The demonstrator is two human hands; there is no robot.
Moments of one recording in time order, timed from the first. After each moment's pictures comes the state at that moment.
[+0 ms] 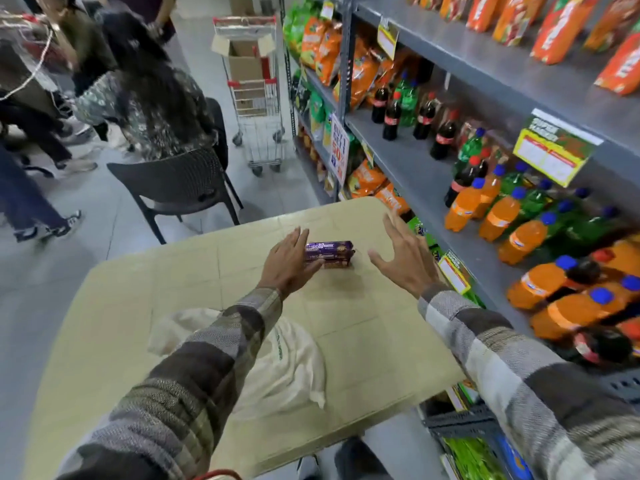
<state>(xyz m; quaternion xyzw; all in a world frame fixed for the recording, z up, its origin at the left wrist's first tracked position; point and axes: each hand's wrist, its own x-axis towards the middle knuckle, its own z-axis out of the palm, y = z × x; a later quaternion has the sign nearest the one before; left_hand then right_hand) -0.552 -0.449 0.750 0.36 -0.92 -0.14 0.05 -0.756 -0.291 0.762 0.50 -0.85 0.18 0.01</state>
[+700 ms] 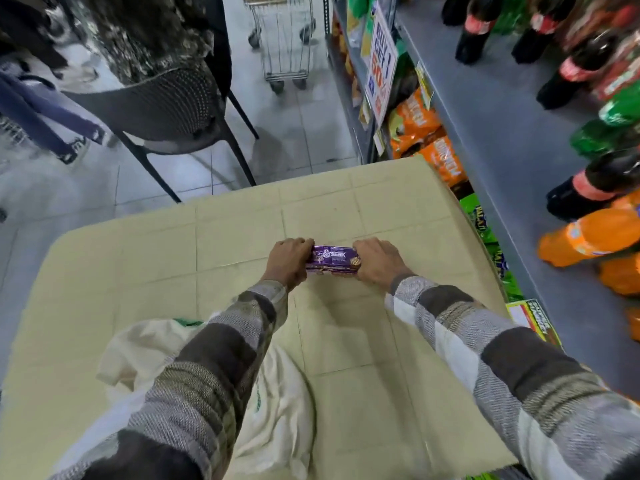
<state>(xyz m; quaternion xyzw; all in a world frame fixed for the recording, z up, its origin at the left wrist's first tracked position) -0.659 -0.588 0.589 0.37 -0.91 -0.11 -0.14 -0.839 -0.485 0.594 0.58 -0.77 -0.03 -0.26</state>
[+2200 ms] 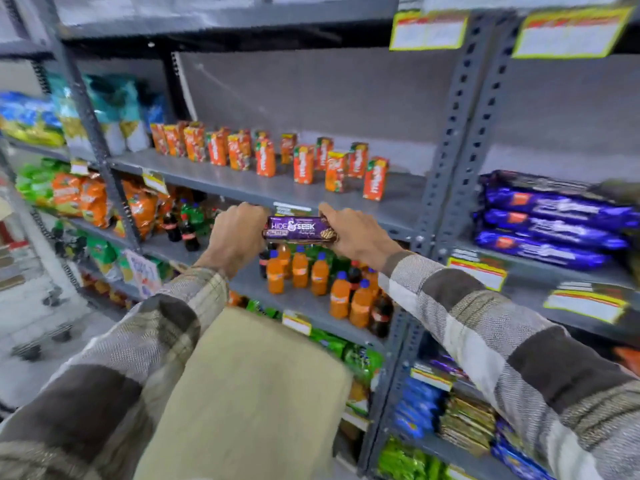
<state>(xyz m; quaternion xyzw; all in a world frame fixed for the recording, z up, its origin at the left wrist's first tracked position) -0.686 -0.319 1.026 0.01 -0.97 0.03 0.25 -0.757 -0.103 1.010 0.33 -0.92 0.04 0.21</state>
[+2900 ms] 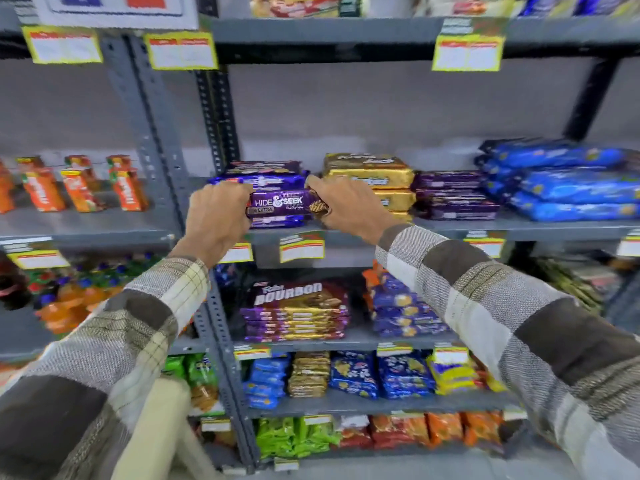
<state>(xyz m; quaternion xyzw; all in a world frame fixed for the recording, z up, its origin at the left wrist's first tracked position) -0.627 0.098 1.077 -0.21 -0.92 0.00 0.33 -0.605 0.326 1.067 0.13 -0.95 -0.07 0.29</state>
